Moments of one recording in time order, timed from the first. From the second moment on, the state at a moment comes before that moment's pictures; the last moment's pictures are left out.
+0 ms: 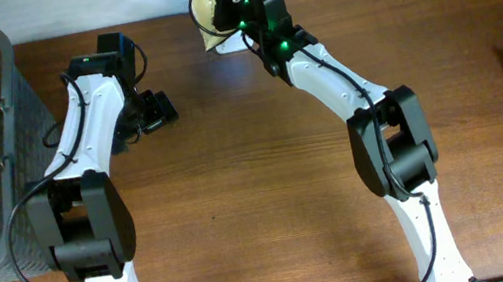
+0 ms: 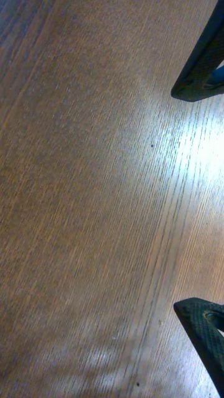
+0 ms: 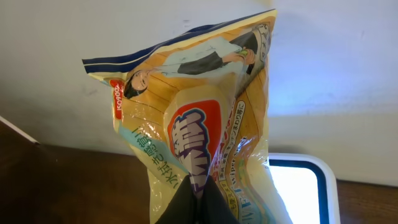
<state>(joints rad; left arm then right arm) -0.08 2.14 1.83 -1.20 -0.02 -0.45 0.39 2.42 2.01 0.20 -0.10 0.38</state>
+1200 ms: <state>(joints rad) -0.08 2.14 1.83 -1.20 -0.02 -0.45 -0.52 1.82 2.03 -1.06 0.08 0.28</state>
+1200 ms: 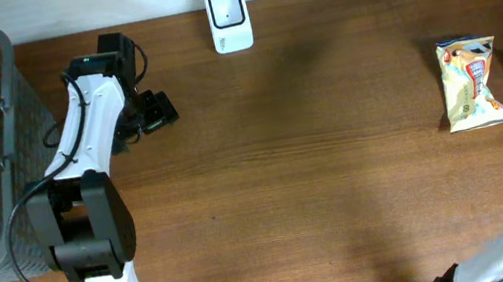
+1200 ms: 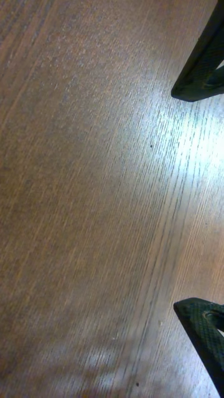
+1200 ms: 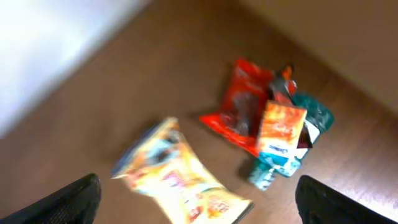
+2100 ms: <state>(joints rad) -0.08 2.14 1.83 -1.20 -0.02 -0.45 0.03 0.85 0.96 -1.09 0.00 0.30</state>
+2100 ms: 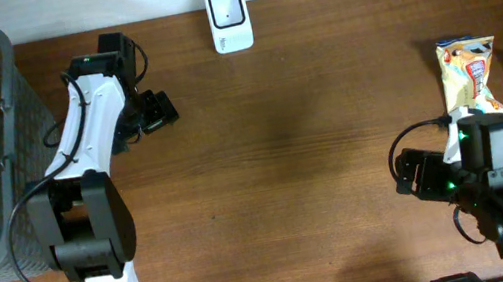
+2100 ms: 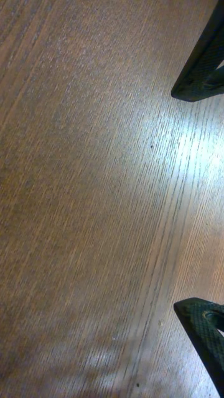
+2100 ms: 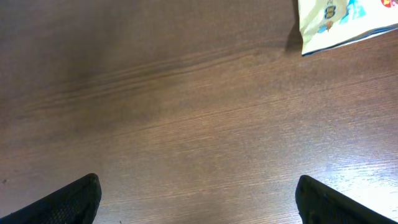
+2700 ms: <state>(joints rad) -0.08 2.14 1.83 -1.20 -0.02 -0.45 0.03 0.65 0.41 -0.44 -0.18 0.27</state>
